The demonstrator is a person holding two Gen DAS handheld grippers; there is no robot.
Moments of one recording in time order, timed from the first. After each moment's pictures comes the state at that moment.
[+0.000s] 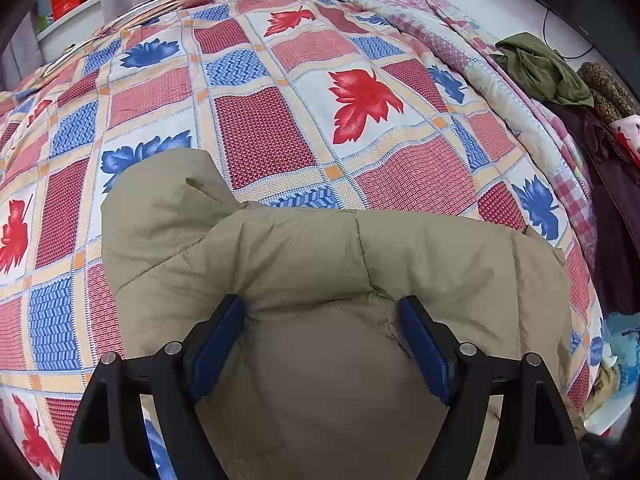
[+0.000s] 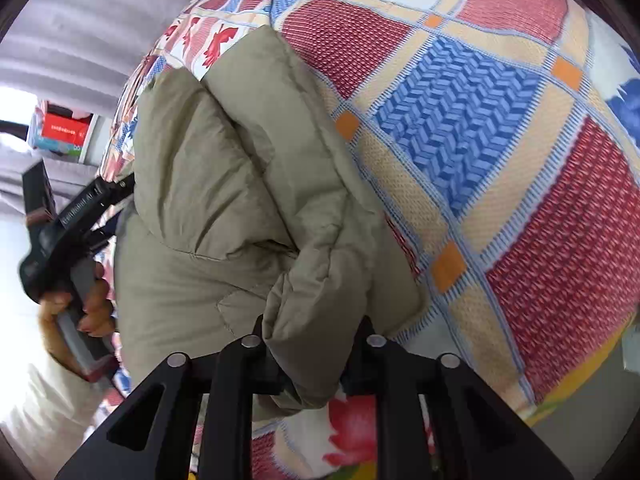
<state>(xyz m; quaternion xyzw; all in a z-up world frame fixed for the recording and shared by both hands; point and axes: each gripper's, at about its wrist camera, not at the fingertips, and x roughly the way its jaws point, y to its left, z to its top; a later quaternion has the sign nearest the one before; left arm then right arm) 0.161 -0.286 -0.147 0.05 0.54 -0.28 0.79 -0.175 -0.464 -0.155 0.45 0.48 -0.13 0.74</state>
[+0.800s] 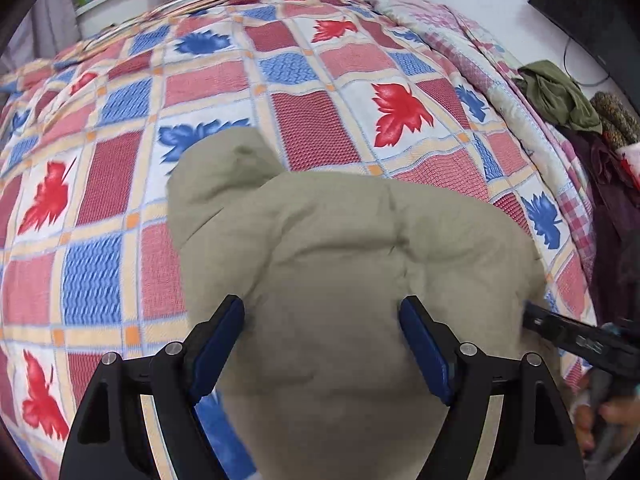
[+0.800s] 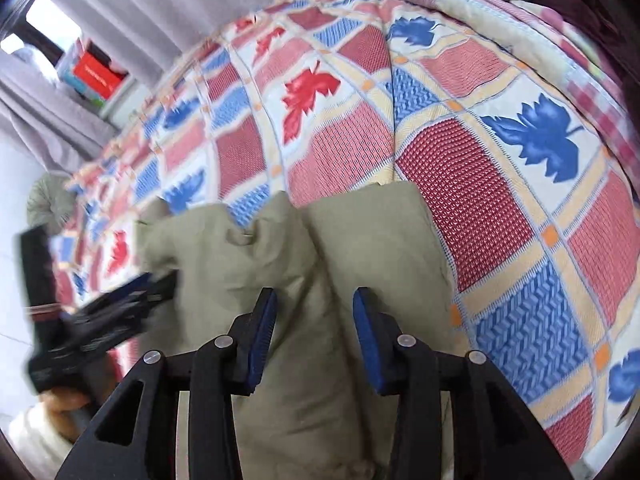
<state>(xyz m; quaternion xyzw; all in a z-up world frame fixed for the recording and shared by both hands) 0.143 -0.219 -0.126 0.01 0.54 -0.25 0.80 -0.029 -0.462 -0.111 0.27 0.50 -0.11 0.81</state>
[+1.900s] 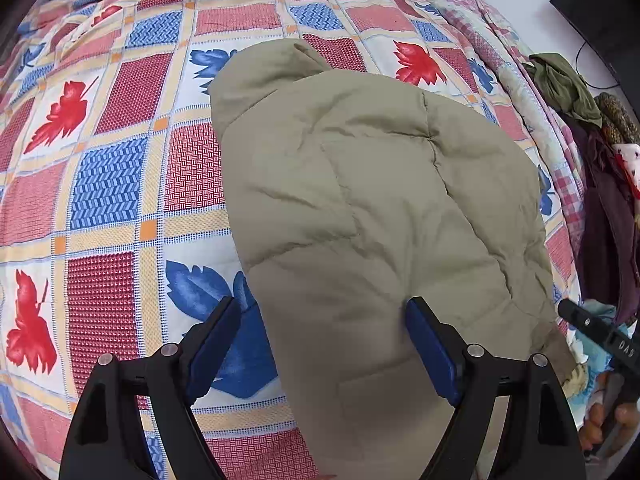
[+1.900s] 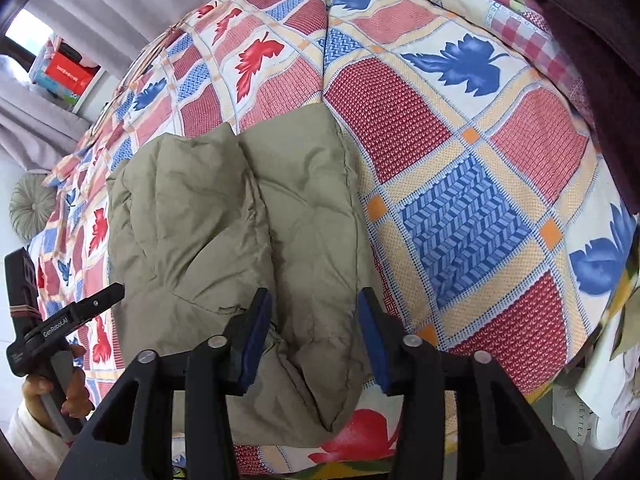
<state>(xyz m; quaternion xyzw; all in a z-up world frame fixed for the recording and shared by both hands) 0.106 -0.172 -0.142 0.00 0.61 -0.24 0.76 -0.127 -0.455 -0.095 0.30 0.50 -0.14 0.80</state>
